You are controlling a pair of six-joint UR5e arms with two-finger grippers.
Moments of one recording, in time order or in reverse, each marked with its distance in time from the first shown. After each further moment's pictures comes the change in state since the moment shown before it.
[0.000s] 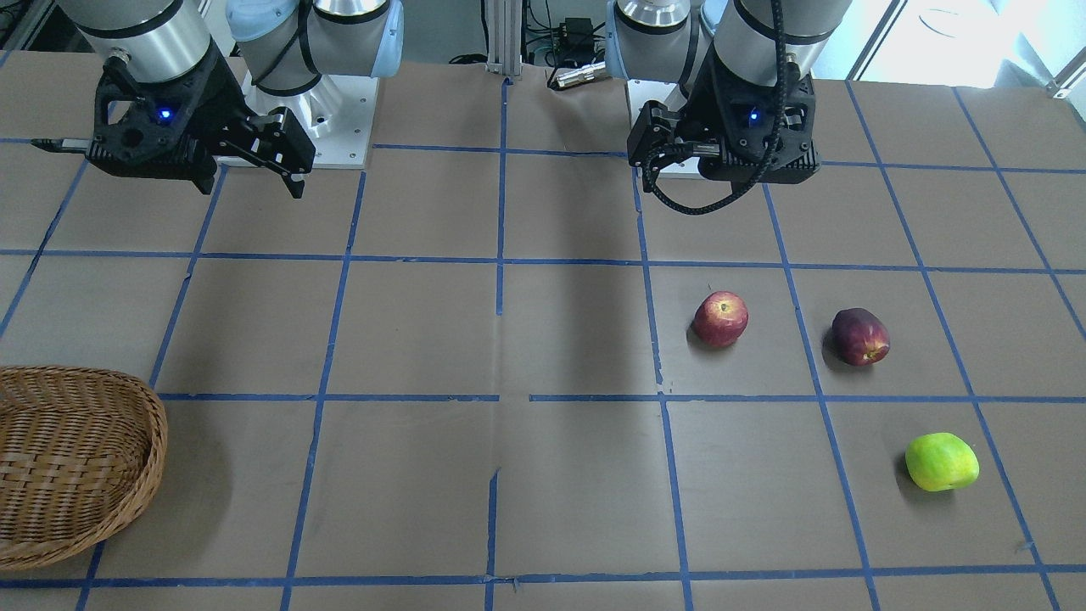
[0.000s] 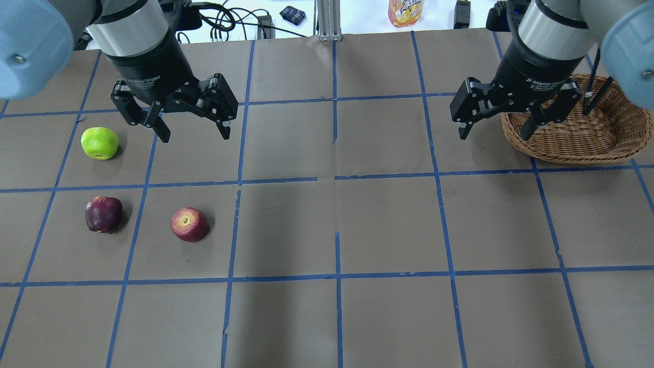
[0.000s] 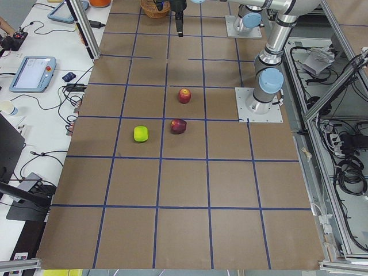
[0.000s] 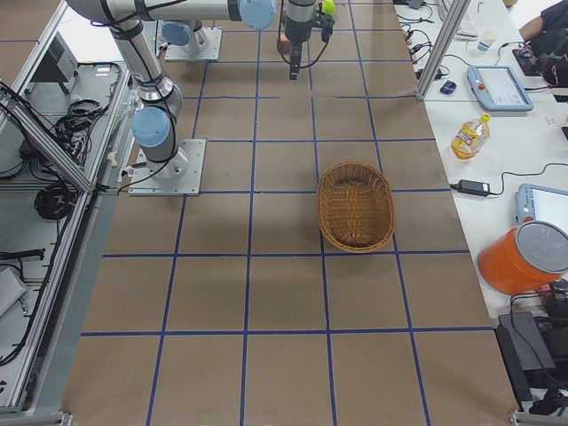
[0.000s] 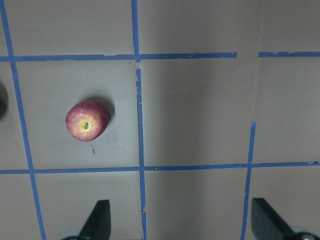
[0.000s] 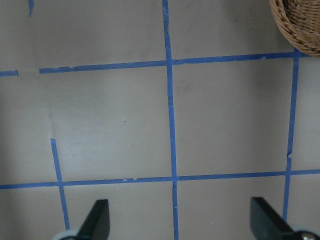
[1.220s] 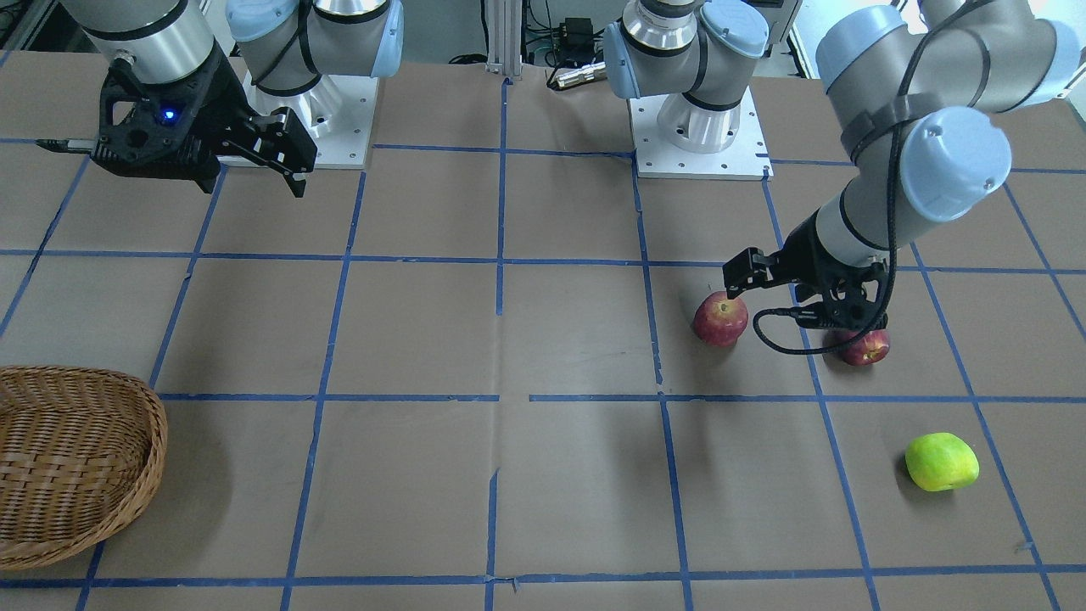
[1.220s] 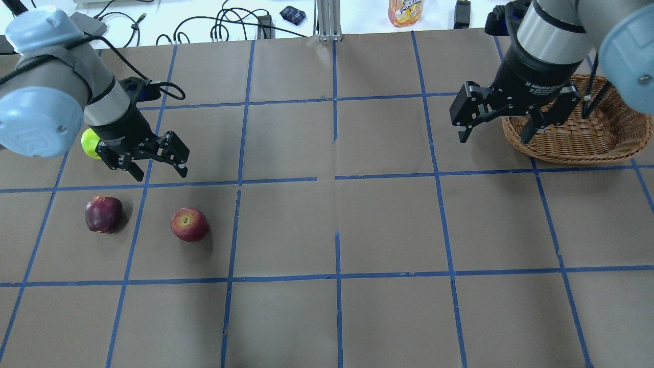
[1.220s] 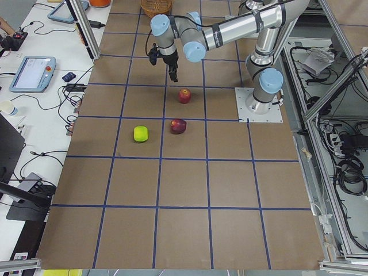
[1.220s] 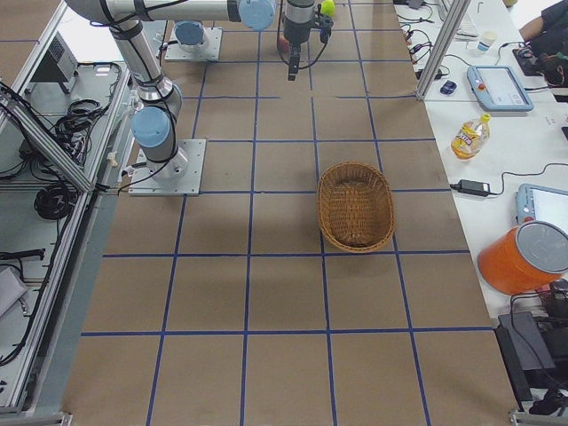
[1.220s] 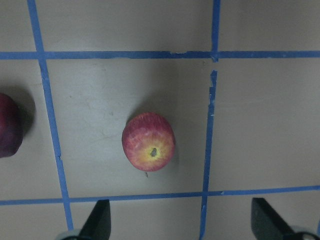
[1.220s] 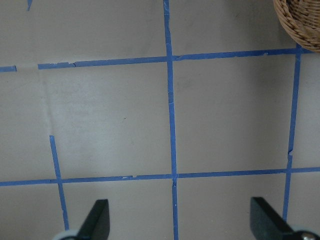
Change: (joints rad) left arm 0.301 -0.102 -0.379 0.398 -0.014 0.299; right arm 0.002 -0.005 0.010 0.000 -0.006 -0.003
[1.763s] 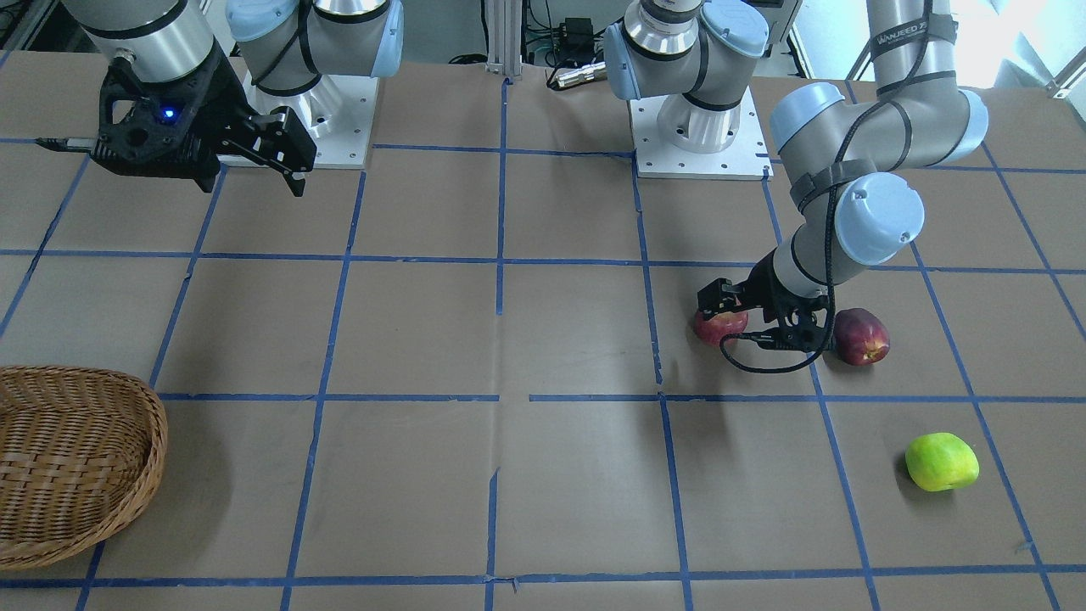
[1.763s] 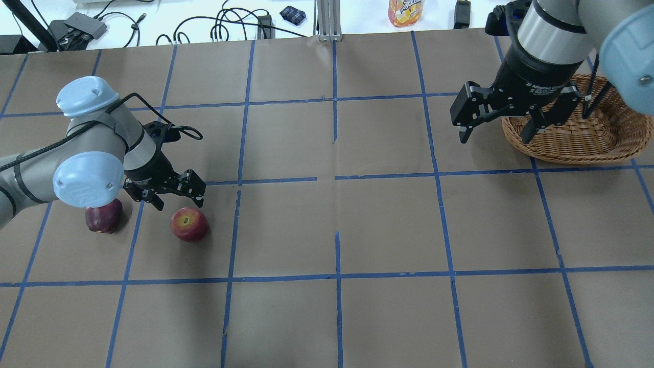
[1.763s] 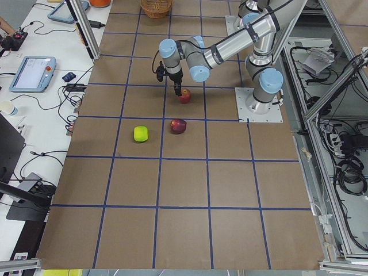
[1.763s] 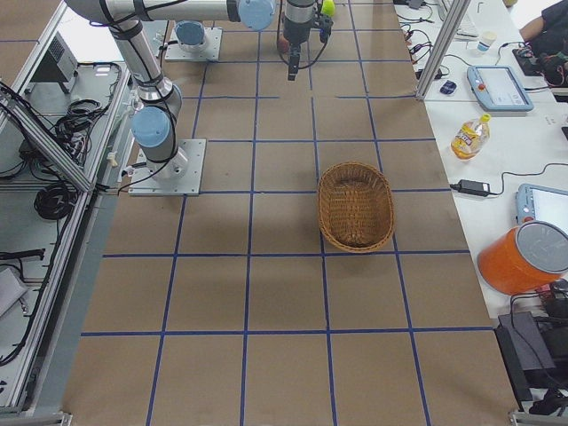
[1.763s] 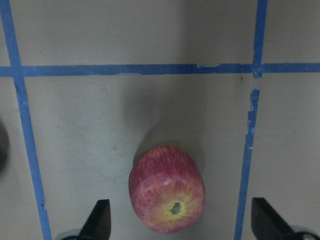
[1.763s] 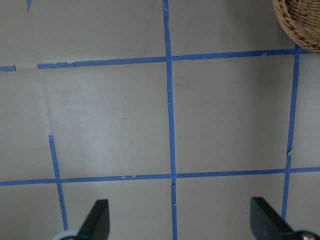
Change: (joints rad) left arm 0.010 -0.050 -0.188 0.219 0.002 0.002; right arm 0.000 -0.002 0.001 0.001 -0.003 0.001
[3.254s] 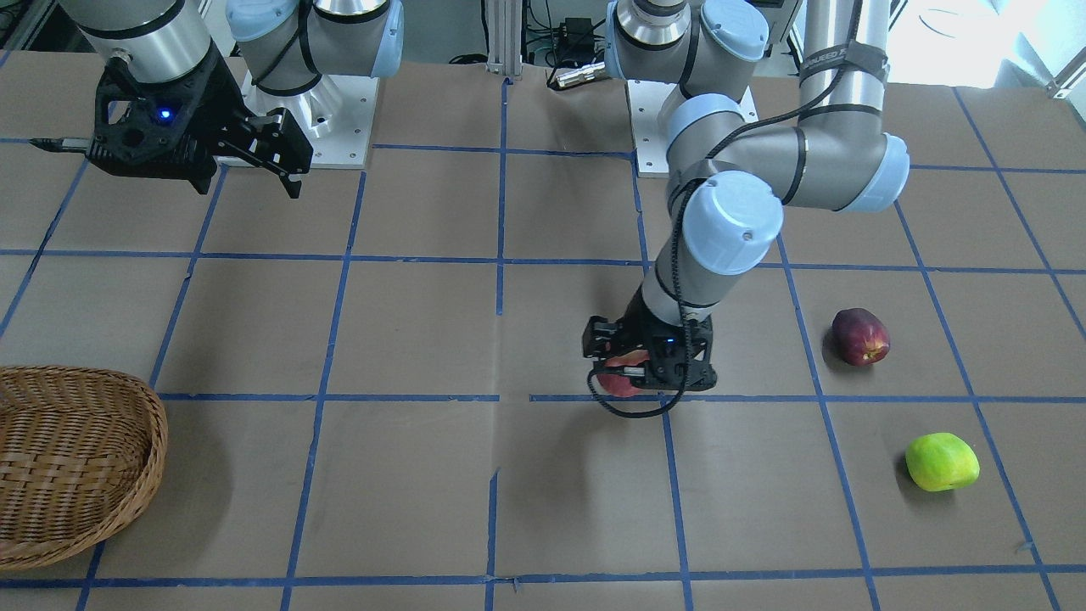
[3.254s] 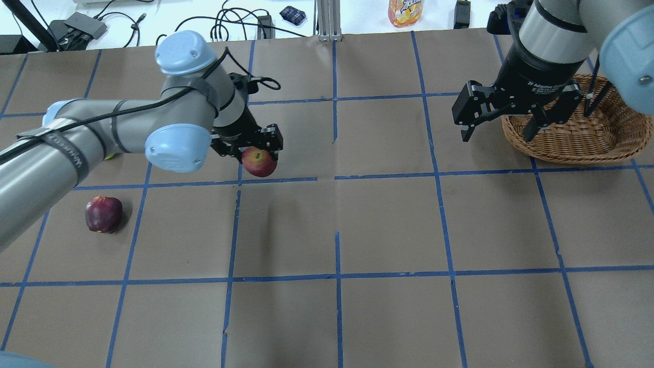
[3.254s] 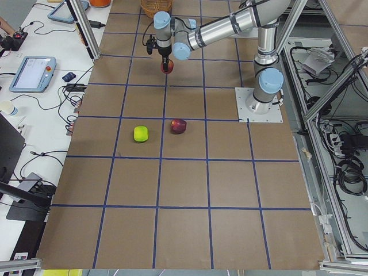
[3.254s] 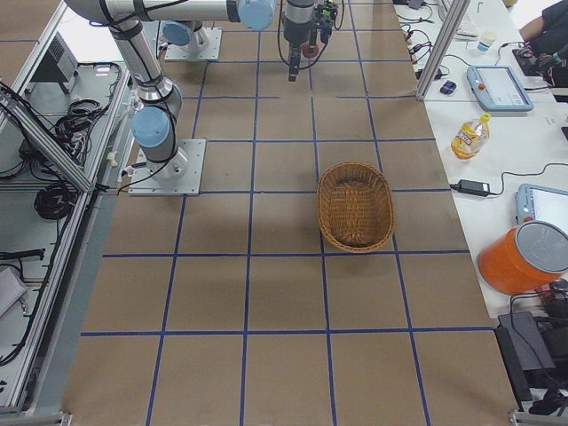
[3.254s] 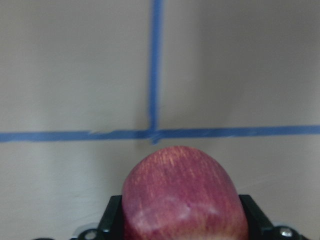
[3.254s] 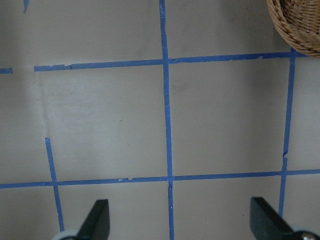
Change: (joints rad) left arm -0.367 -0.152 0.295 0.091 -0.102 -0.374; right arm -0.003 0.001 0.000 -0.010 -0.007 -0.006
